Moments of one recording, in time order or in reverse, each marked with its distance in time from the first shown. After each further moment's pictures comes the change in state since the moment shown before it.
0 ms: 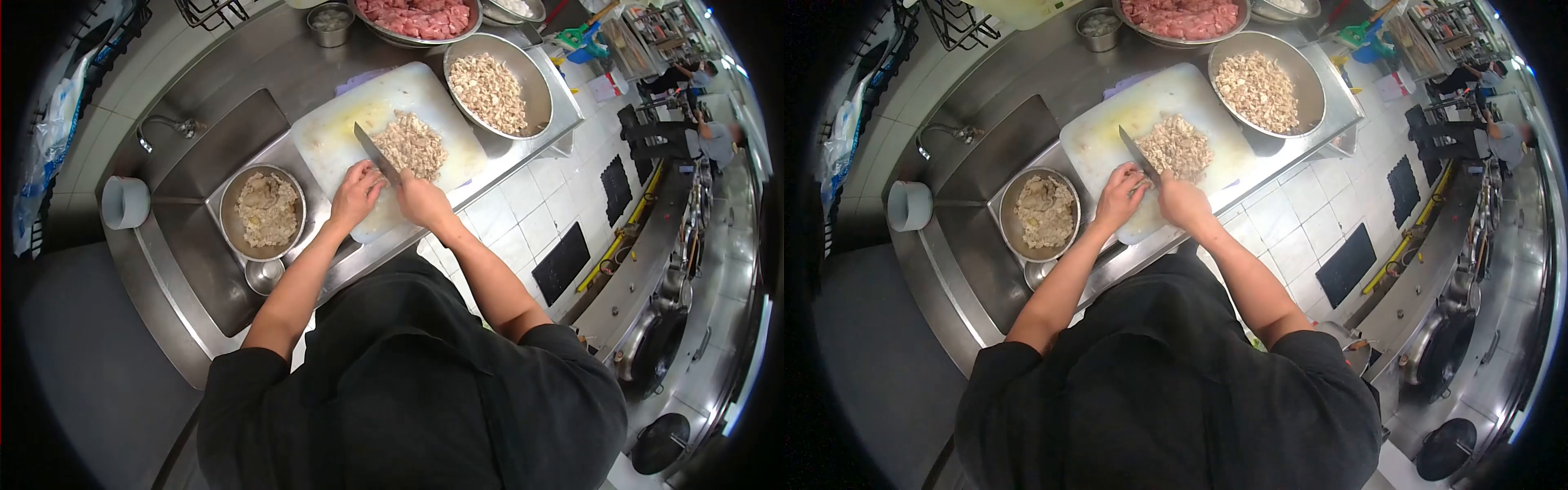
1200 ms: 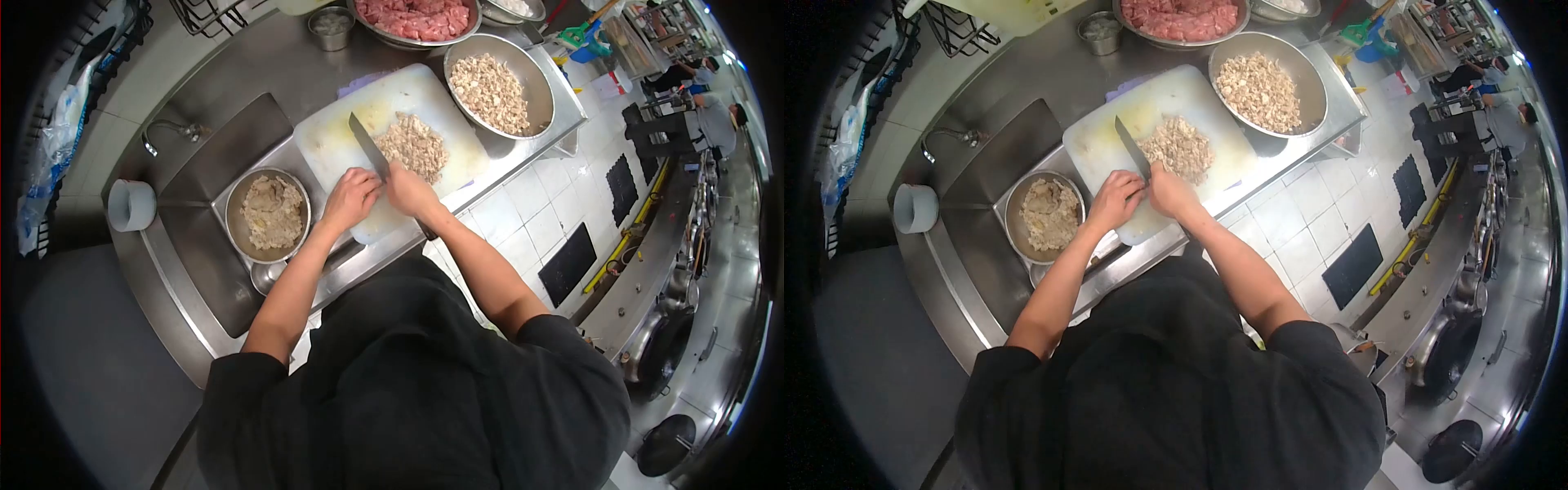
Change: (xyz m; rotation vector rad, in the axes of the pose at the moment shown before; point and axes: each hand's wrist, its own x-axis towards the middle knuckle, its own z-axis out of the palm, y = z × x) left_hand 0.010 0.006 -0.035 0.165 -0.211 0.202; right_hand 0.033 -0.001 0.024 0.214 0.066 -0.053
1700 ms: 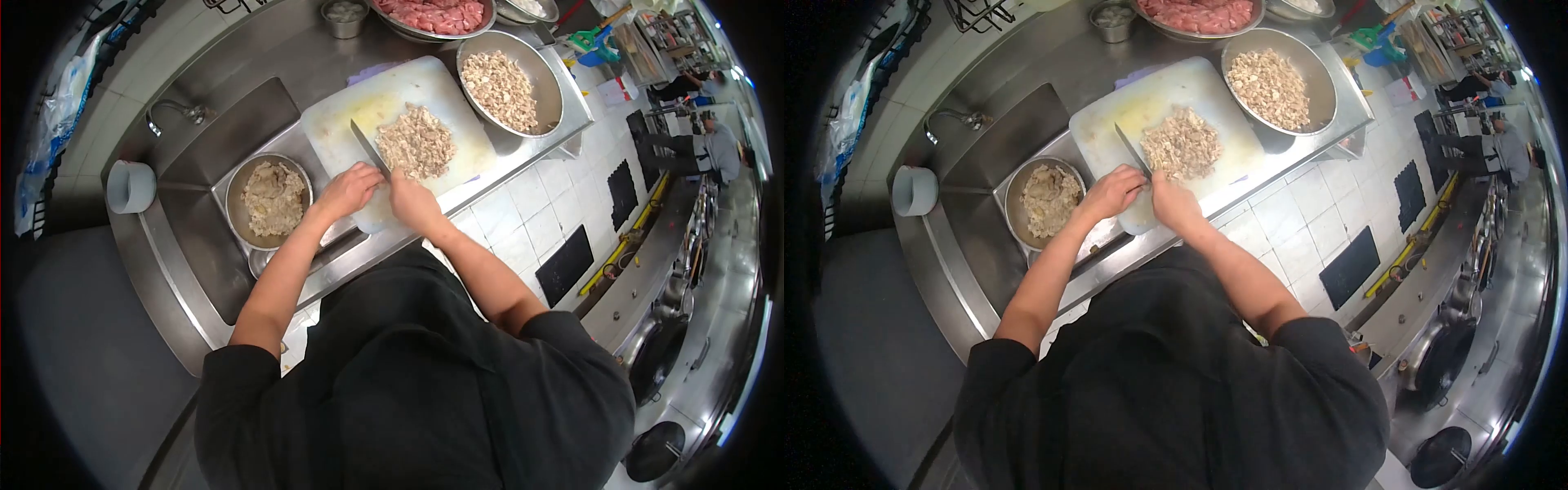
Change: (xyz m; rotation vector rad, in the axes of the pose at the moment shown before) left_hand -0.009 -0.010 -0.020 -0.006 -0.206 0.078; right_hand -0.032 -0.023 0.007 -0.202 -0.174 0.066
